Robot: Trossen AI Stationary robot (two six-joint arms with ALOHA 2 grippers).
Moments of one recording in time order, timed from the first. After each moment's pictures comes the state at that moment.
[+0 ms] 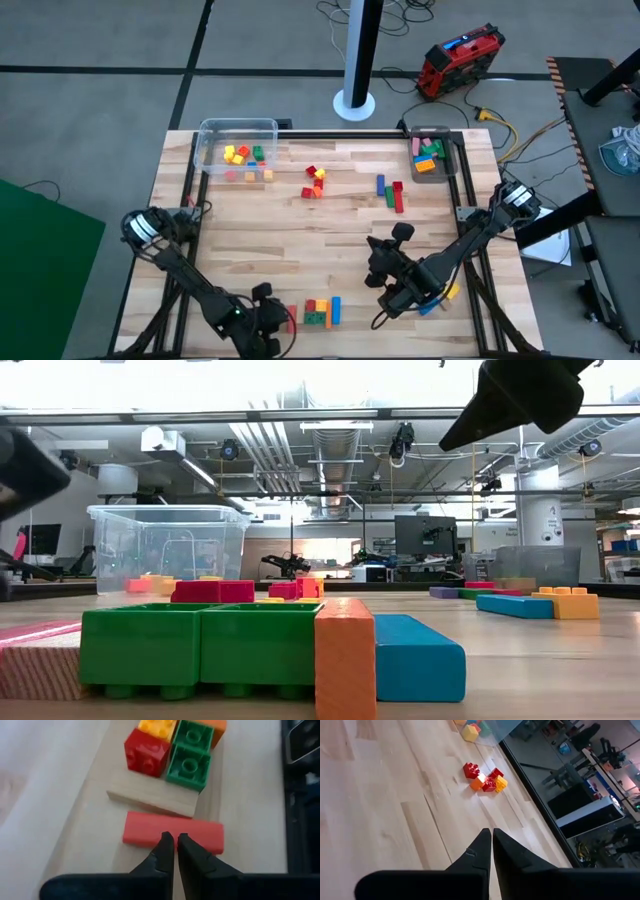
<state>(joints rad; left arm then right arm) -0.86 1.90 1.09 -0.26 -0.53 -1.01 0.63 1.75 1.22 -0.96 1.07 0.80</state>
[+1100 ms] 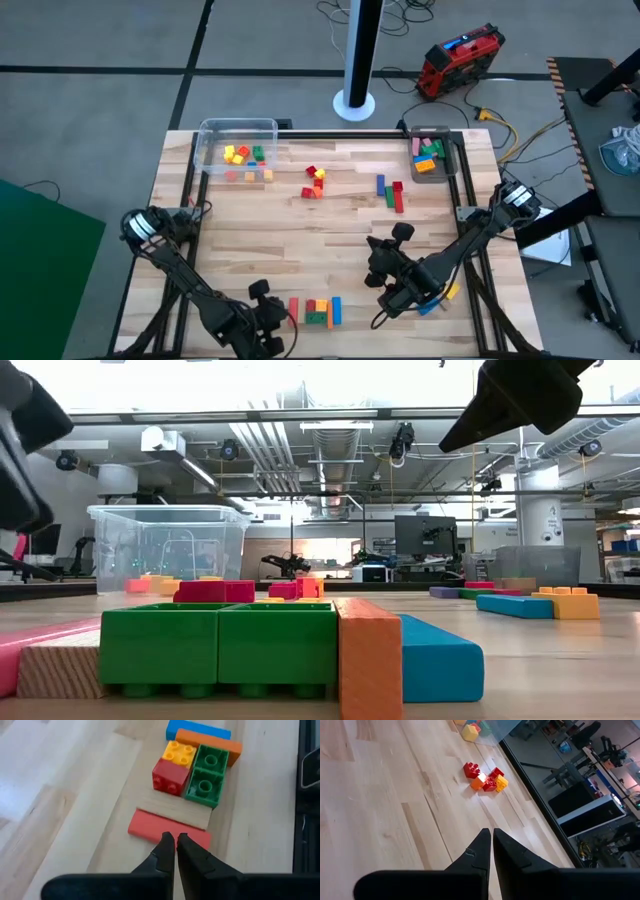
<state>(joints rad) -0.86 1.91 1.25 -0.54 -0.61 -1.09 0.63 1.75 1.22 -0.95 1.07 0.81</state>
